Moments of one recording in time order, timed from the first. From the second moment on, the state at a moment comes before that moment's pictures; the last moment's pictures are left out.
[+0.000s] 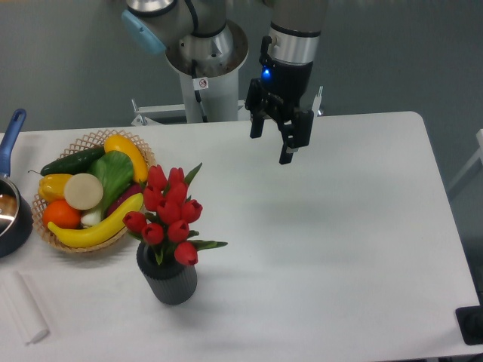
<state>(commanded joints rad) 2.69 -1.45 -1.91 -1.05 1.14 1.70</state>
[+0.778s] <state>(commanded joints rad) 2.65 -1.46 -1.94 -1.04 1.14 1.46</state>
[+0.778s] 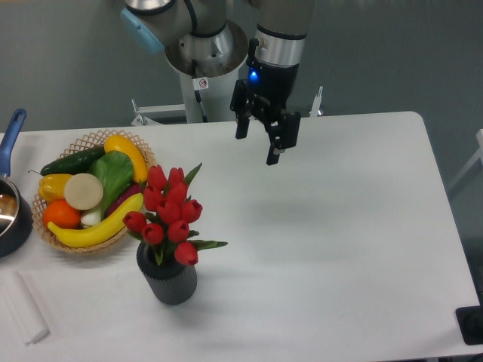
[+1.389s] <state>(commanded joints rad) 2.60 -1.49 -1.95 -1.02 1.12 1.31</state>
